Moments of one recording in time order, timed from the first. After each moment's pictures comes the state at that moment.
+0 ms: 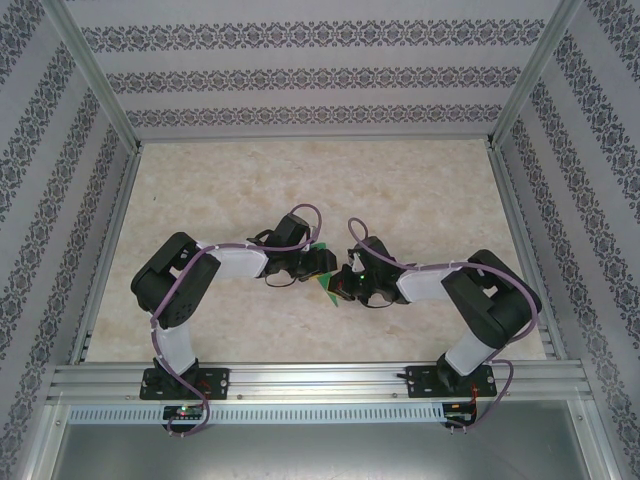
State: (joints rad) left arm -0.67 1.85 0.94 0.03 0.49 -0.90; right arm 0.64 1.64 0.55 0.21 -0.50 1.00
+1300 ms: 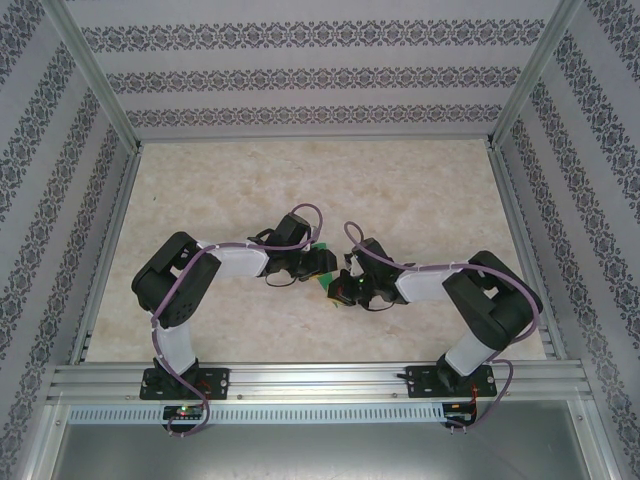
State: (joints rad) left arm -0.67 1.86 0.95 0.00 0.49 -0.89; right arm 0.66 1.62 0.57 0.10 -0.53 0.95
